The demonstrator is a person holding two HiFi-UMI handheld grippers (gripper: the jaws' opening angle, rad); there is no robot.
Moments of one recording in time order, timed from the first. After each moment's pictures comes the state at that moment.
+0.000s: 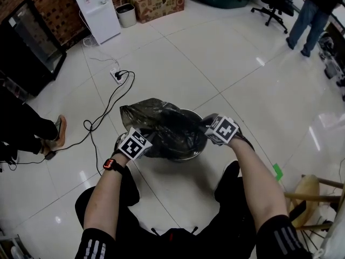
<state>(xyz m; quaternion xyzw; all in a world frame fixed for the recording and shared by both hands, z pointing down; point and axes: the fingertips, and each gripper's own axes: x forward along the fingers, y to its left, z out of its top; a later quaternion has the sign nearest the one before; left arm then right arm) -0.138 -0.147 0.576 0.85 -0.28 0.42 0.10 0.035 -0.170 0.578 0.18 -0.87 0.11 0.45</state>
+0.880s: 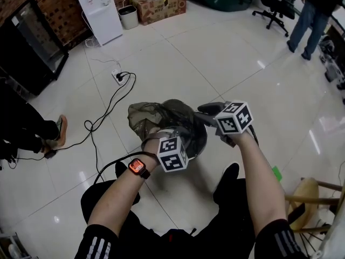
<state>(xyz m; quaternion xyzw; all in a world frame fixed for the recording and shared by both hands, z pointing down) 0.016 -0.112 0.525 0.86 -0.14 0.47 -0.12 0.017 -0.196 0.461 0.21 -0.92 0.20 0.25</state>
